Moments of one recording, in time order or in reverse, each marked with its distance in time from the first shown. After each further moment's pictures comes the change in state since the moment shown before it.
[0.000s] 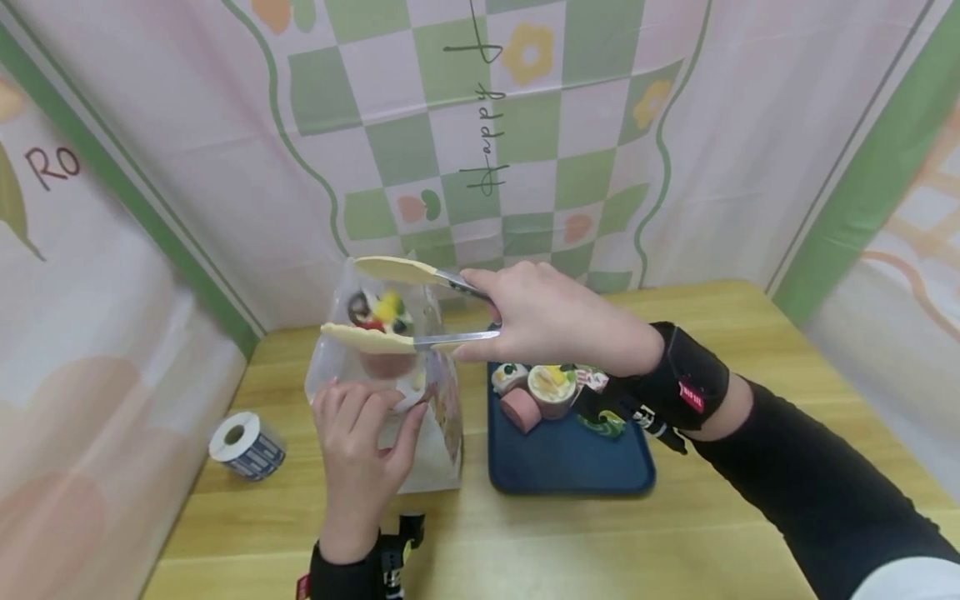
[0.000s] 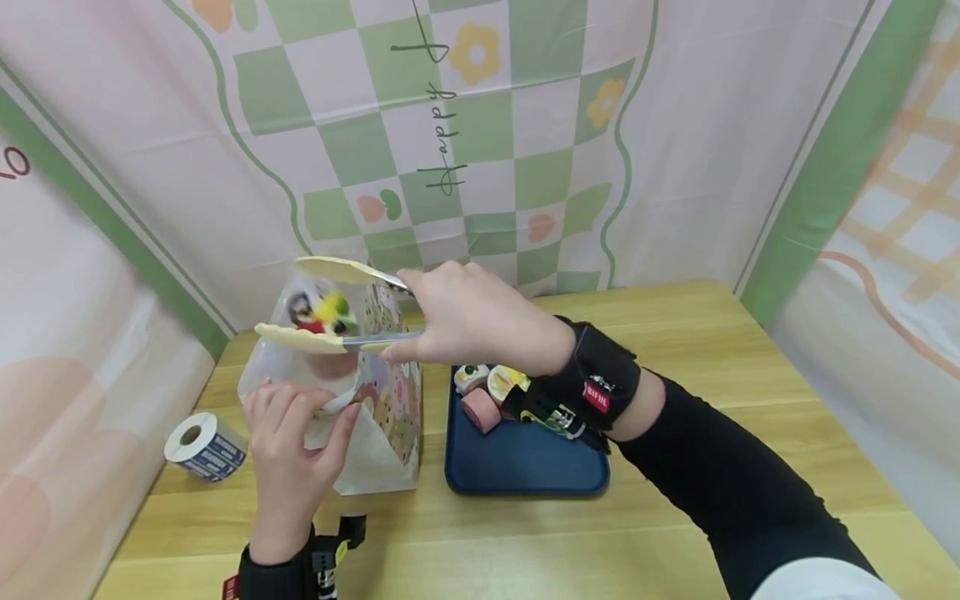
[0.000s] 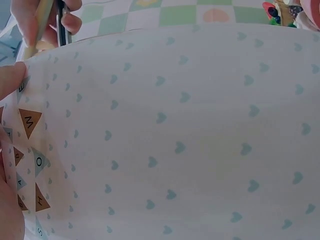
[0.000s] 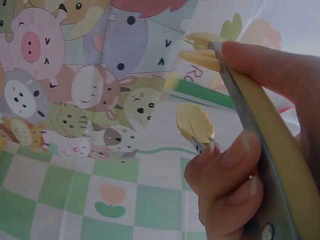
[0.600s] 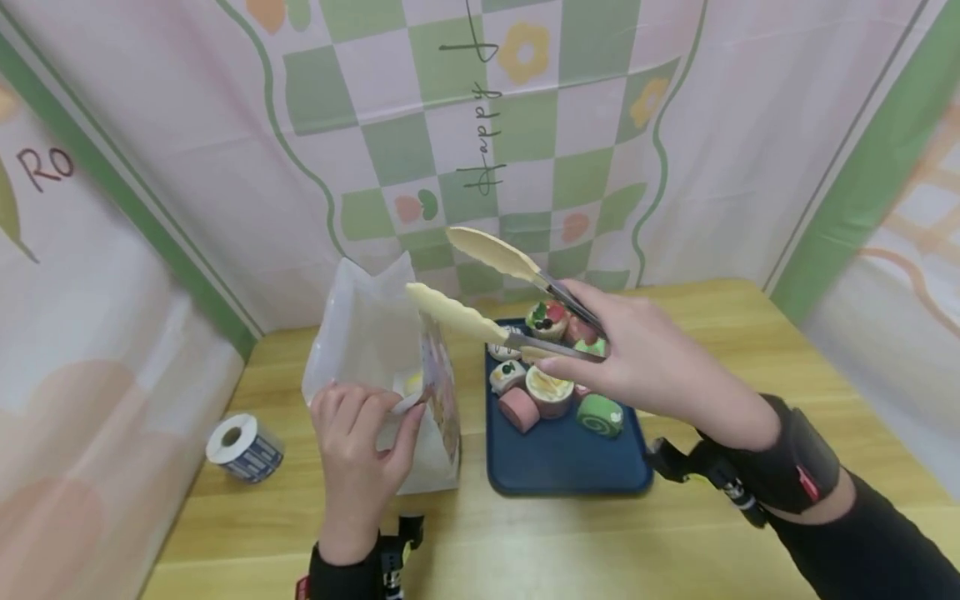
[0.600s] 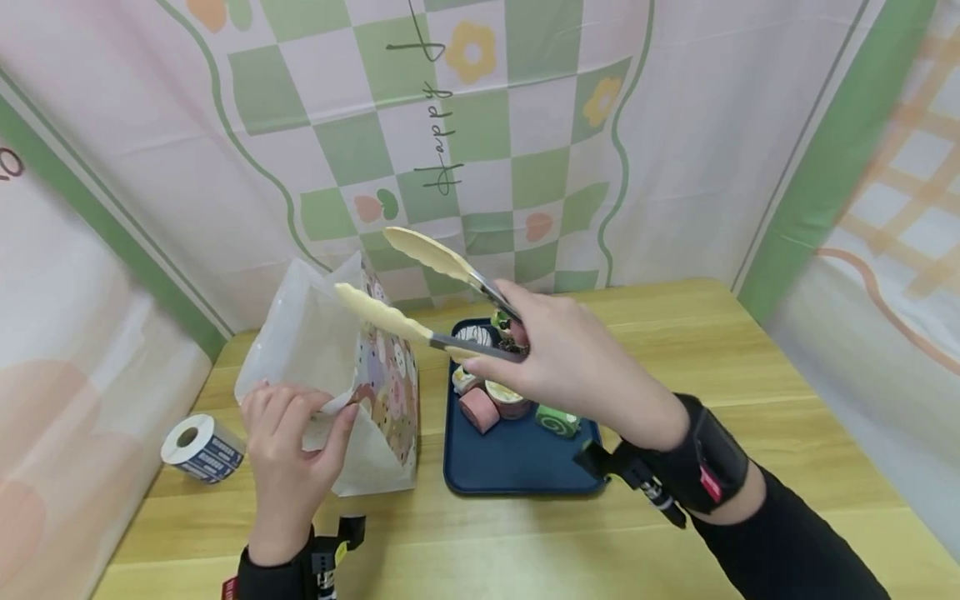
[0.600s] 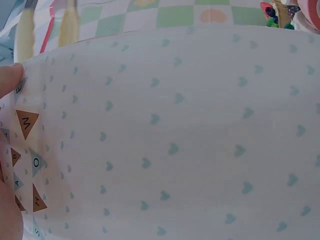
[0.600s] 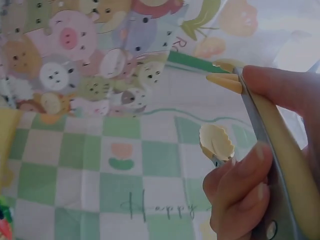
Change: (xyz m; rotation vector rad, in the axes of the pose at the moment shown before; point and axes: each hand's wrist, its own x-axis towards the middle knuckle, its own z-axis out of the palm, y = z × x) left_hand 0.000 0.000 0.002 -0.006 0.036 0.035; right_hand -0.072 0.044 0.017 0.164 0.222 0.084
